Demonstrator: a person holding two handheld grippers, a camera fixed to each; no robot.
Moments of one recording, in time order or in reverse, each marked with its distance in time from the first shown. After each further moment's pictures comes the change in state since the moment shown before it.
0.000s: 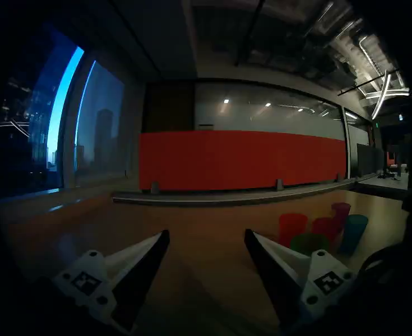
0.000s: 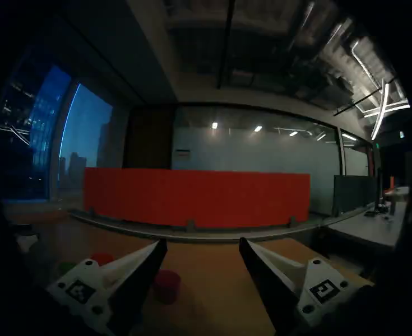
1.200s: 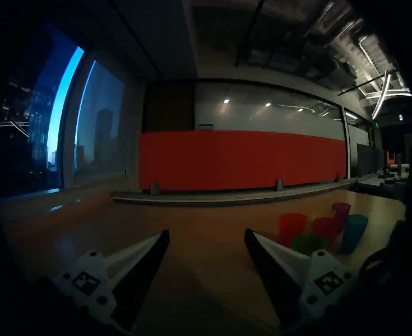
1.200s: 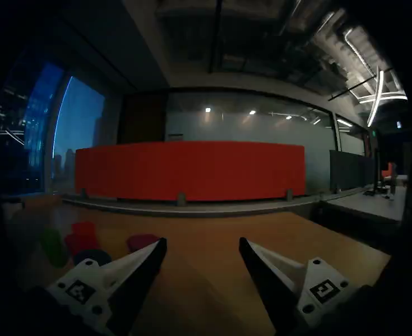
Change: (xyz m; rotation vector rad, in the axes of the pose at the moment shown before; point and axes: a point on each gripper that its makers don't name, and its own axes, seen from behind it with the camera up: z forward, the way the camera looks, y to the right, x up) left arm 0.000 -0.001 0.000 0.000 0.000 0.000; right arm -0.109 0.031 0.011 -0.032 -0.077 0.040
